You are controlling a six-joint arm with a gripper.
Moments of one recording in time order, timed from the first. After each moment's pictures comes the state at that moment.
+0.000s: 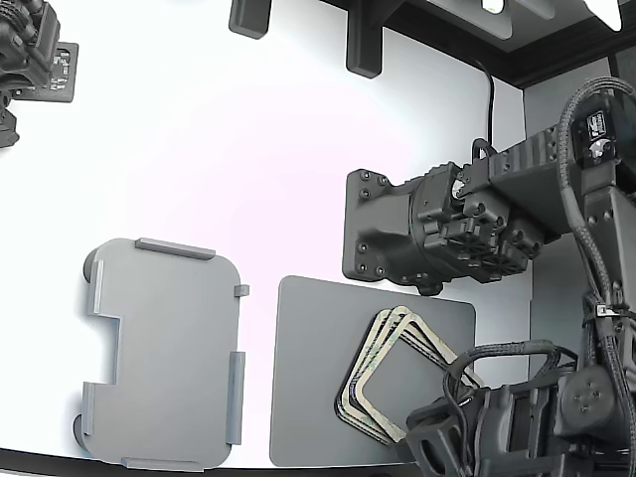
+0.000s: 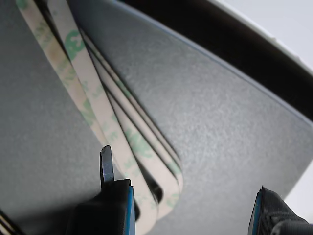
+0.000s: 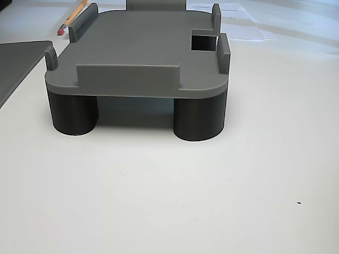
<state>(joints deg) 73.1 99.5 96.7 89.1 -1.5 -44.1</state>
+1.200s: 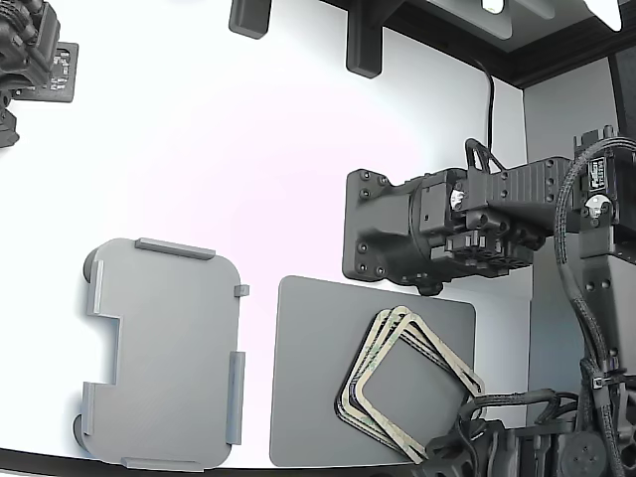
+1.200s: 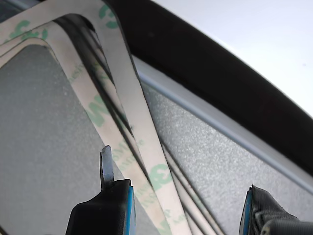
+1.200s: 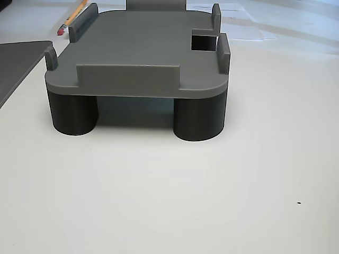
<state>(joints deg) 85.6 88.8 91.1 86.9 -2.2 -35.9</state>
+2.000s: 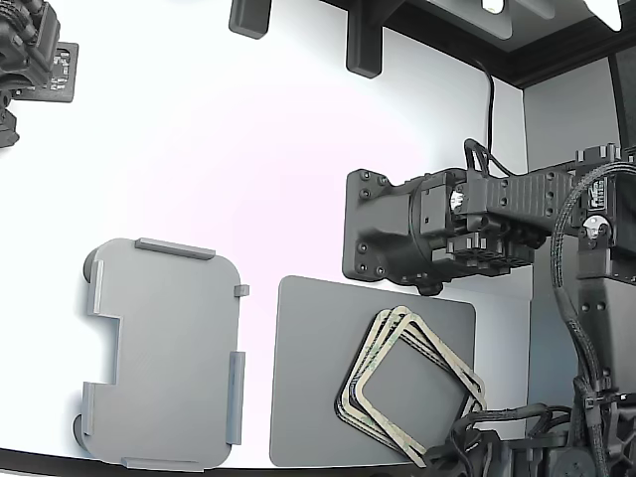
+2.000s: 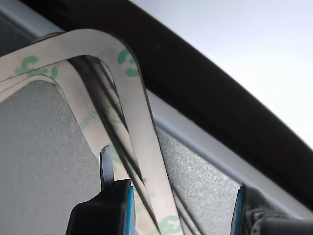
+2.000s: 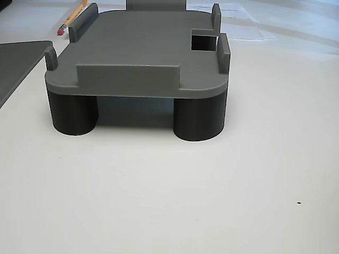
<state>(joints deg) 87.7 83.9 89.1 84.9 -2.9 -36.7</state>
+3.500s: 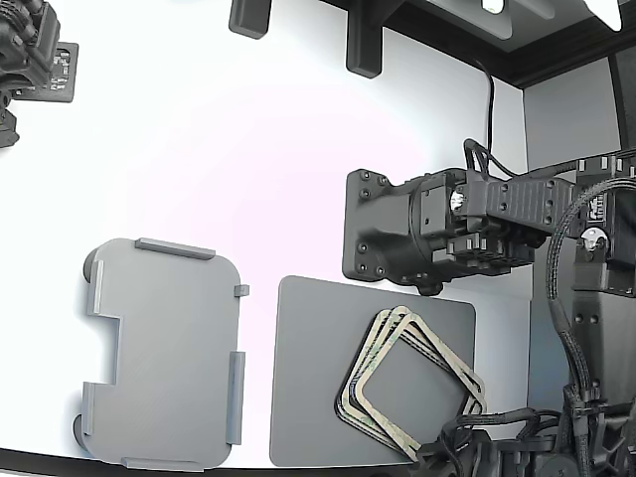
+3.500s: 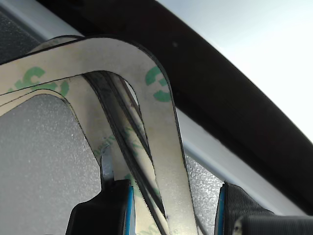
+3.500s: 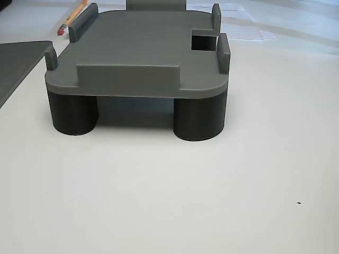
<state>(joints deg) 88.6 80.9 90.4 82.8 -3.8 -37.8</state>
